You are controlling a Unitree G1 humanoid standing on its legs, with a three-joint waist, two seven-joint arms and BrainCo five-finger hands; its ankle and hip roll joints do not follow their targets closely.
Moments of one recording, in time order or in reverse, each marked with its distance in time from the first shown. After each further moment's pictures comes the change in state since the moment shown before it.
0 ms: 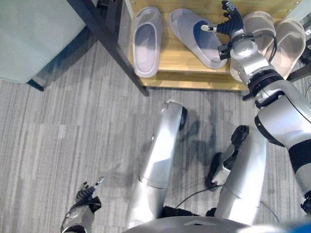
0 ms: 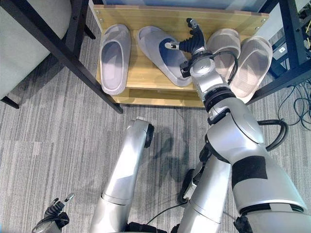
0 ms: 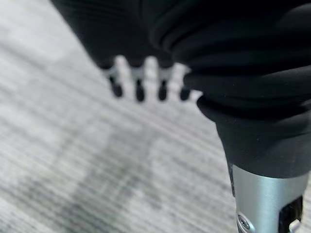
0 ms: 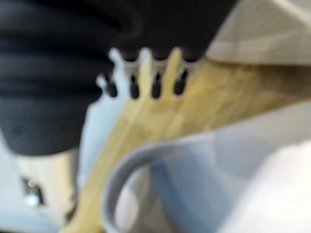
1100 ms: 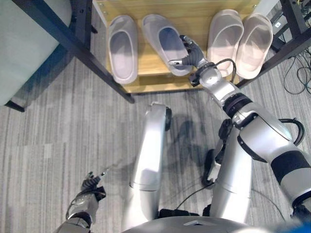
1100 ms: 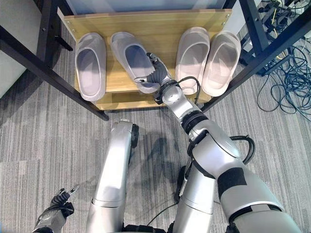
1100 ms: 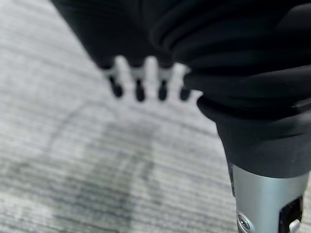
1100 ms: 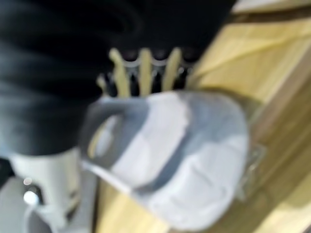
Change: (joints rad) left arm -0.104 -0.016 0.012 0.068 0.099 0.023 0.005; right arm 0.190 0.193 -0.057 -0.167 -0.279 0.017 -0.029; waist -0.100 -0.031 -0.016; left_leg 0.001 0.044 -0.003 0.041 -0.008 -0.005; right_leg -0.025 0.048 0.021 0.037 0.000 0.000
